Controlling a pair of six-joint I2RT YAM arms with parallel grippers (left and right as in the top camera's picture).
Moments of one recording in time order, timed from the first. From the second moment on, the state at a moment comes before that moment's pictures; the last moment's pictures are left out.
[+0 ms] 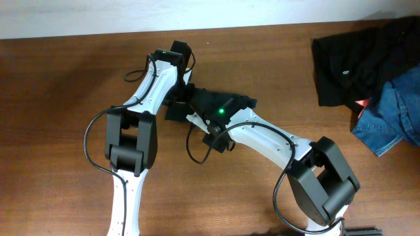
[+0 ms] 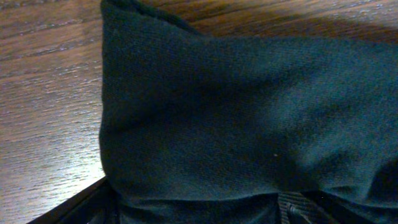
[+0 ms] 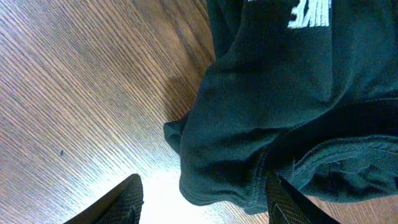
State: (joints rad) left arm -0.32 2.46 2.09 -1.16 0.03 -0.13; right arm 0.68 1.93 1.40 -0.85 0.12 -0.30
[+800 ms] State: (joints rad) left arm -0.32 2.46 2.09 -1.16 0.03 -0.12; right arm 0.68 1.99 1.40 -0.84 0.13 -0.32
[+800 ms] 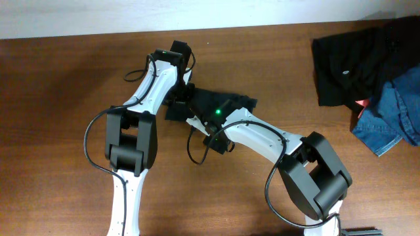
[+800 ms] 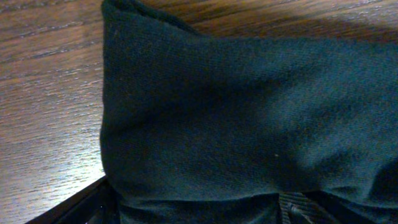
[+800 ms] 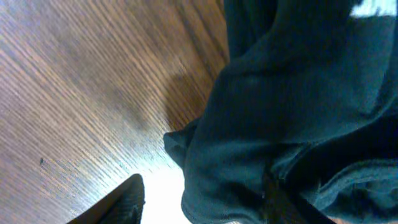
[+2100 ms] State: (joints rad) left arm -0.32 2.46 2.09 -1.16 0.03 -0.12; right arm 0.68 2.01 1.40 -0.80 0.17 -0.37
